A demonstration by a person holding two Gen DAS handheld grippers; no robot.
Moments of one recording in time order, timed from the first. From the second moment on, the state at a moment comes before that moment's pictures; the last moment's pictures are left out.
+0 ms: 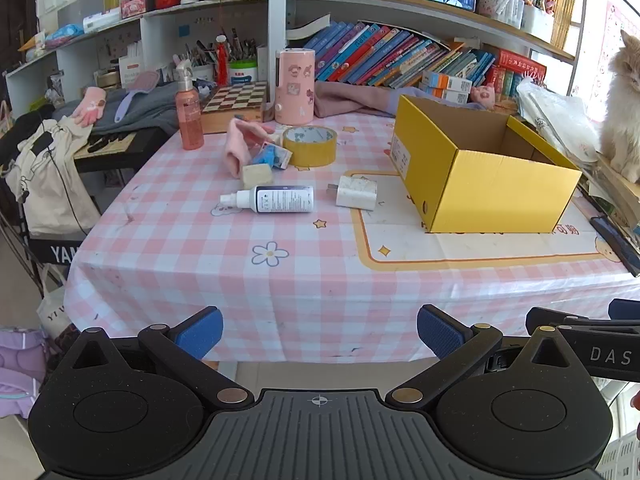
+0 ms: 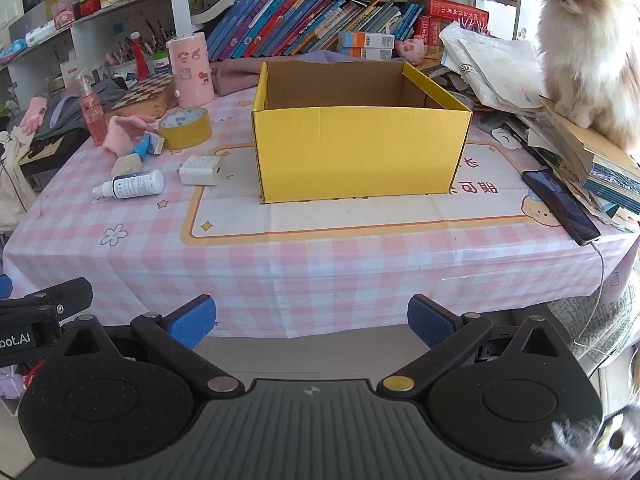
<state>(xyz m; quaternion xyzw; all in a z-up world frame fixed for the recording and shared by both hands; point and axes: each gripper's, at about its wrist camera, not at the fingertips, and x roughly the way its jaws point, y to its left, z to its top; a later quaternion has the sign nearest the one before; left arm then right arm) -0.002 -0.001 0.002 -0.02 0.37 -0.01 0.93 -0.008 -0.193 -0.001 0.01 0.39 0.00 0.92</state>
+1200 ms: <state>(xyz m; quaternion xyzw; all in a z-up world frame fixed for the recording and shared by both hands) 0.000 0.002 -0.001 -0.01 0.37 -0.03 0.93 -0.003 -0.188 -0.001 0.02 0.38 0.01 0.92</state>
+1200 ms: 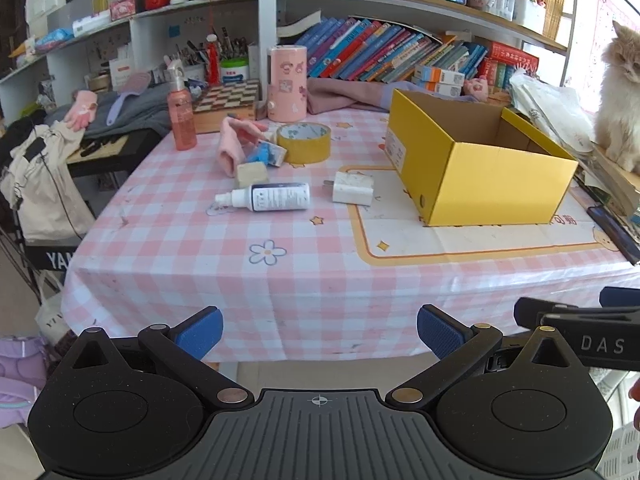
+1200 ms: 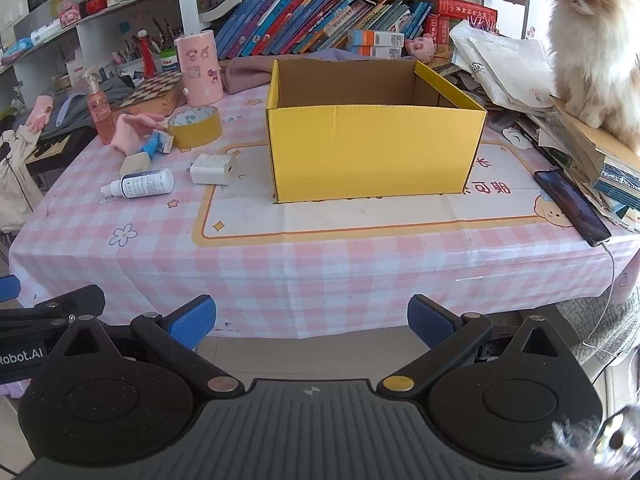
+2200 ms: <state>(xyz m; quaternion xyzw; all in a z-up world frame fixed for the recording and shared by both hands) -0.005 0.003 0.006 0.01 0.34 -0.05 0.94 -0.008 -0.177 0.007 -0.01 0.35 0.02 0.93</state>
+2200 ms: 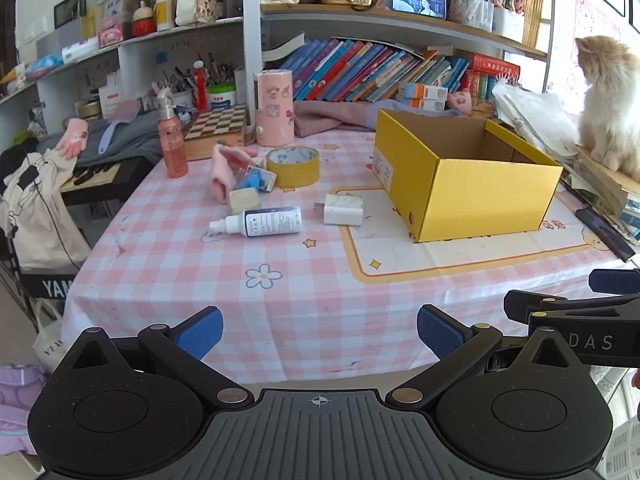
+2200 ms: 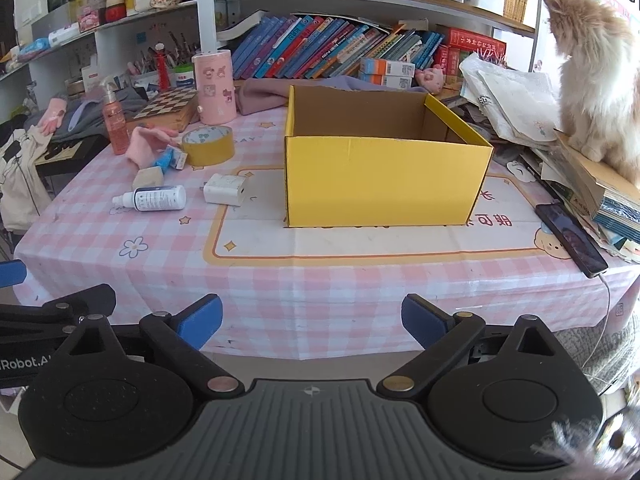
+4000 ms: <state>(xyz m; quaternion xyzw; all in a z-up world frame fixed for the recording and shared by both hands) -0.001 0.094 0.008 -0.02 0.32 0.02 0.95 0.032 -0.089 0.001 -0.02 0.36 0.14 0.92</state>
